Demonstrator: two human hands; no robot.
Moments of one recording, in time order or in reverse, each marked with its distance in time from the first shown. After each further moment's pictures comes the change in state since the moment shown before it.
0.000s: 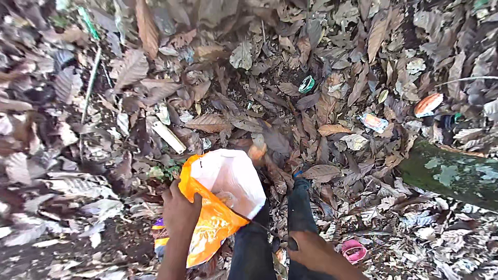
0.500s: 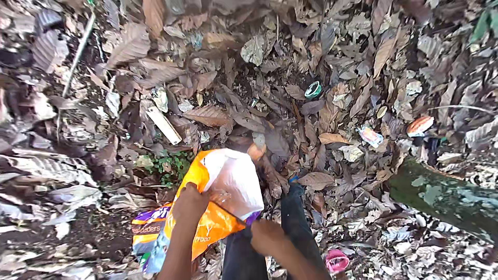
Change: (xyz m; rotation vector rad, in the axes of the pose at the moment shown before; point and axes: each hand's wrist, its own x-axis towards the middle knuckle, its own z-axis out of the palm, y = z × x) left_hand 0.018 0.016 0.017 0.054 -0.416 -0.190; right_hand 0.062 -0.099 -0.006 -0.135 -0.039 0.025
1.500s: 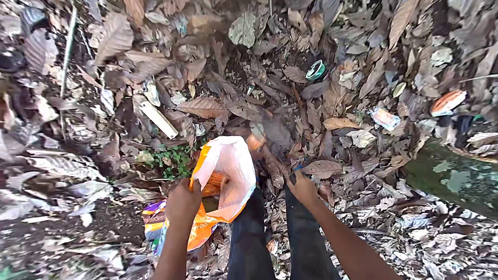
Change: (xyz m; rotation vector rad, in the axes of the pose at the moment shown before) left_hand -0.015 0.009 0.020 0.045 0.165 0.034; right_hand 0.081 0.164 -0.045 0.201 0.644 0.085
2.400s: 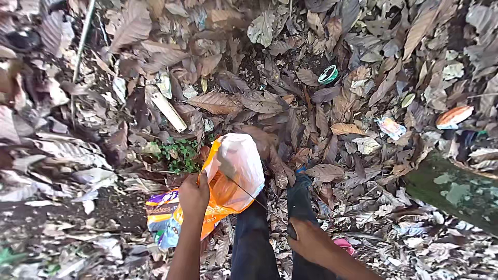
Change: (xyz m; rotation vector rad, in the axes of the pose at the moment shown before) left_hand 0.008 -0.011 0.014 -0.314 0.231 0.104; right_hand -0.130 -0.059 -0.040 -0.118 -0.614 -0.005
